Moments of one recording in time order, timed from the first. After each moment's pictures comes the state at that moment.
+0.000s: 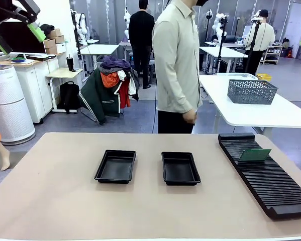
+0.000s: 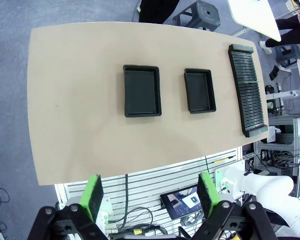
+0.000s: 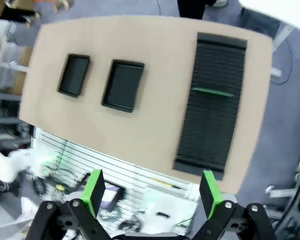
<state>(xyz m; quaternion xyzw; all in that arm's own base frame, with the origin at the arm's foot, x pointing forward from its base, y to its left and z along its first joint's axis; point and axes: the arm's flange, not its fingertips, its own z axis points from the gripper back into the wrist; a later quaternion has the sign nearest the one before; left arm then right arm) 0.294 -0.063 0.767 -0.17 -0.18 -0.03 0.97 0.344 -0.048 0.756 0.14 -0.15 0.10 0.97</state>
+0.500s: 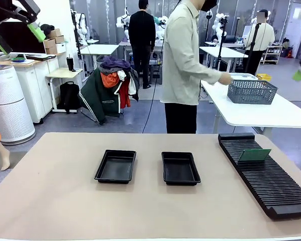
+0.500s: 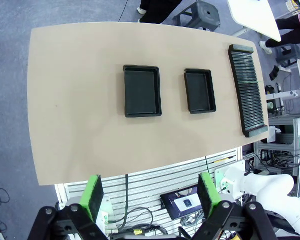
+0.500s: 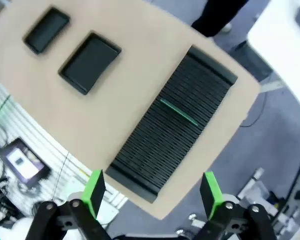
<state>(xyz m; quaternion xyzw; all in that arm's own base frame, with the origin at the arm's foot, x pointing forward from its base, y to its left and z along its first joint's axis) 0.294 -0.063 0.767 -0.17 -0.18 -0.03 0.97 0.383 -0.054 0.683 0.05 -0.17 0.32 0.93</state>
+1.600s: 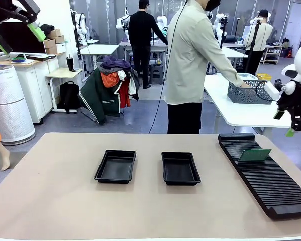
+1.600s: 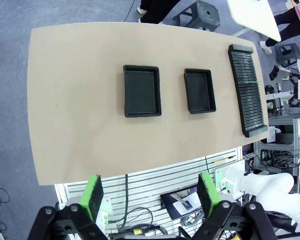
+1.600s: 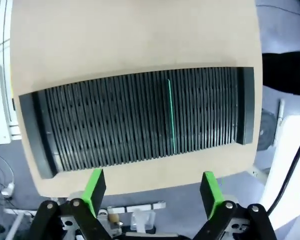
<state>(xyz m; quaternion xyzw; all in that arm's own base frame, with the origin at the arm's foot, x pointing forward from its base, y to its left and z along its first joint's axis) 0.294 -0.063 0.768 -0.17 -0.18 -0.03 0.97 0.442 -0.066 0.506 -0.04 -0.10 0.69 0.72</state>
